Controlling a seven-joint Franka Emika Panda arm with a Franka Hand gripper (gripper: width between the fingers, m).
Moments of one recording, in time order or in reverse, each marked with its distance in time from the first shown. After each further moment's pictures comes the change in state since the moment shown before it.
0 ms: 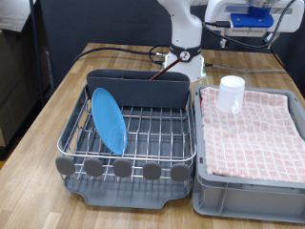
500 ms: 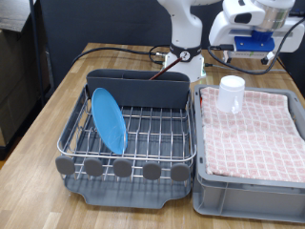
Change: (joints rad) arm 0.000 0.104 0.028 -0.008 0.003 0.004 -0.004
